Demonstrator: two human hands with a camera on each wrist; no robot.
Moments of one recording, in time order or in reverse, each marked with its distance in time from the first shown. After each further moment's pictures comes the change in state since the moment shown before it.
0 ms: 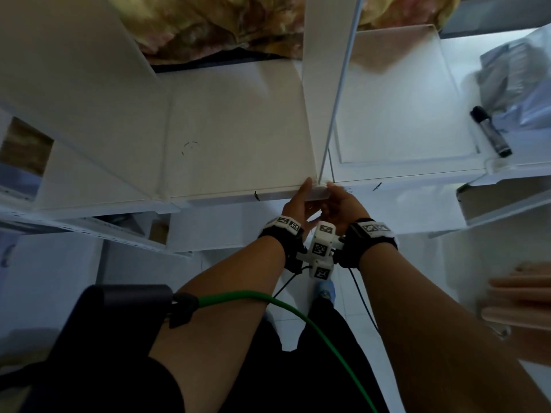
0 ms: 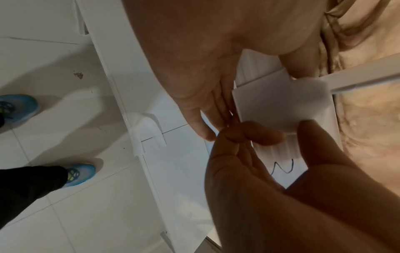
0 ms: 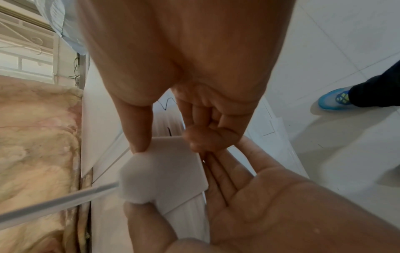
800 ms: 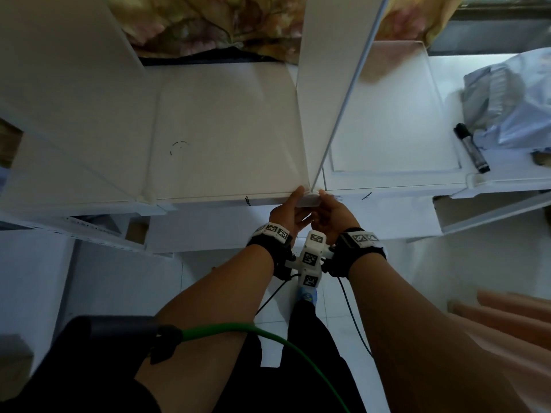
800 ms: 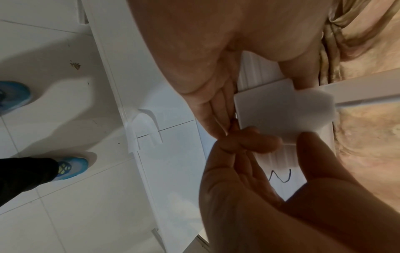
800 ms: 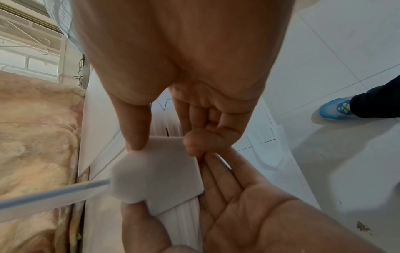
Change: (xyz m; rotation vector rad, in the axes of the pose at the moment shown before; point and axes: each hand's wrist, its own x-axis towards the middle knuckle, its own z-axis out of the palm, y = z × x) left_hand 0.010 -0.001 -0.005 -0.102 -0.043 0.065; right_hand -0.014 -0.005 0.008 -0.049 0.082 -0.038
